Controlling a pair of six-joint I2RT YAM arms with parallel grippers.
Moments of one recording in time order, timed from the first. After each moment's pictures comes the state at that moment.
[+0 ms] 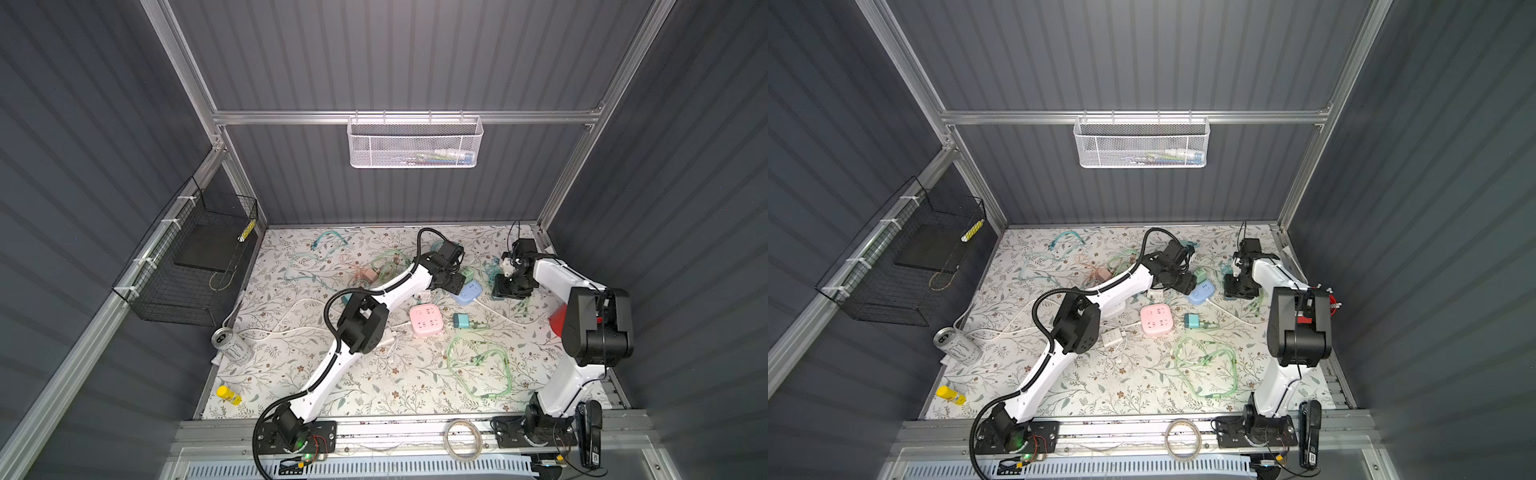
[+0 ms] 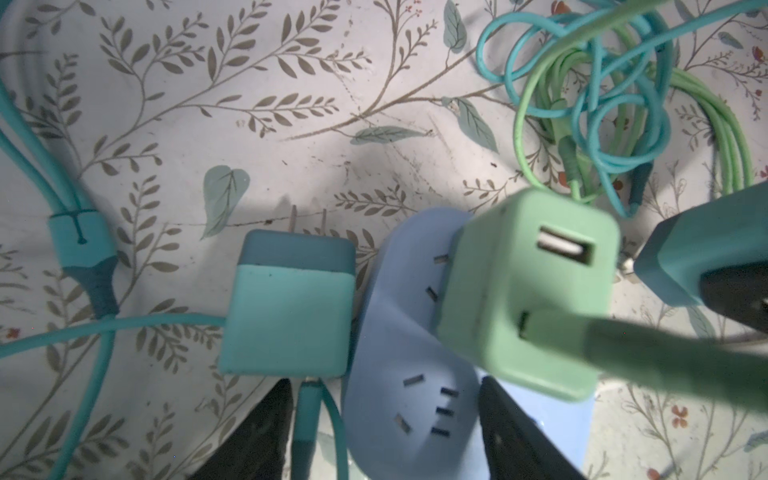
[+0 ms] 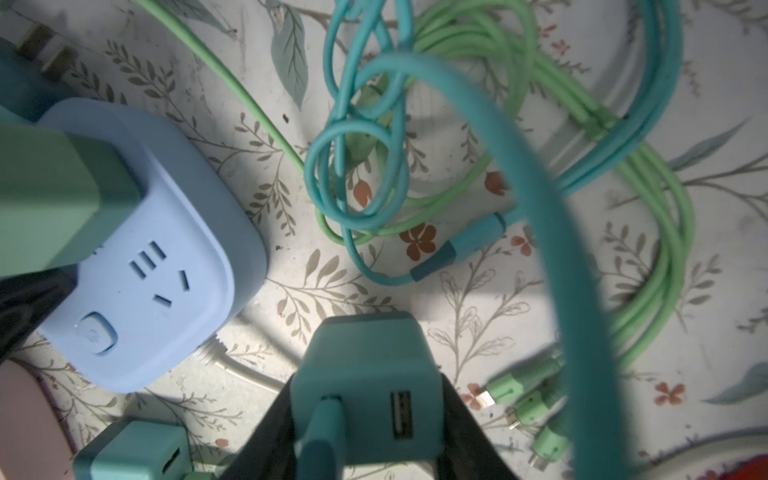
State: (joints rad) left arm -0.83 2.59 2.34 -0.68 0.09 -0.19; right arm -0.04 1.82 1.26 -0.73 -0.10 0.02
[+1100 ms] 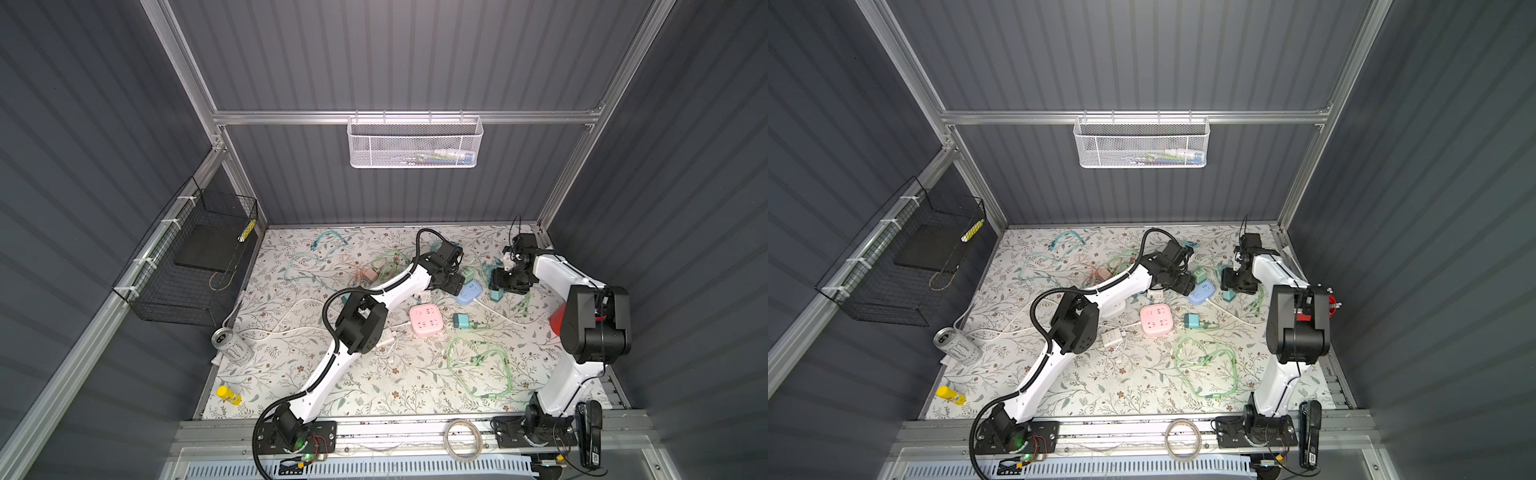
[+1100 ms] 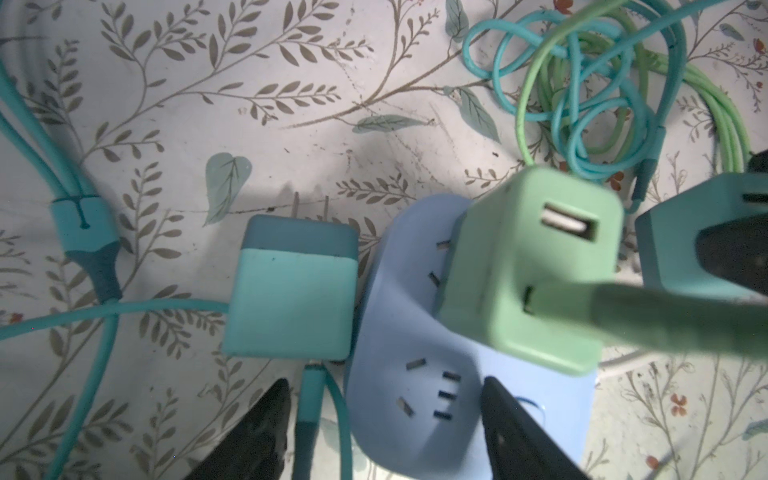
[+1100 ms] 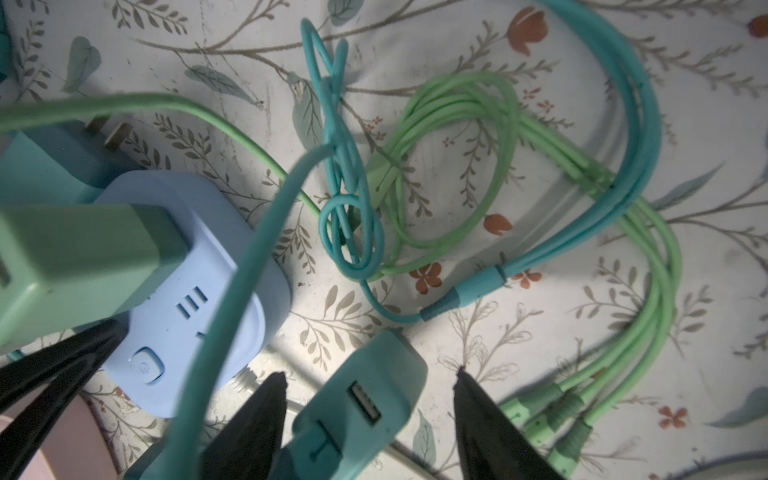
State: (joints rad) left arm -0.83 2.56 2.29 -0.66 0.09 -0.19; right arm -0.04 1.84 1.32 -0.72 -0.13 0.07
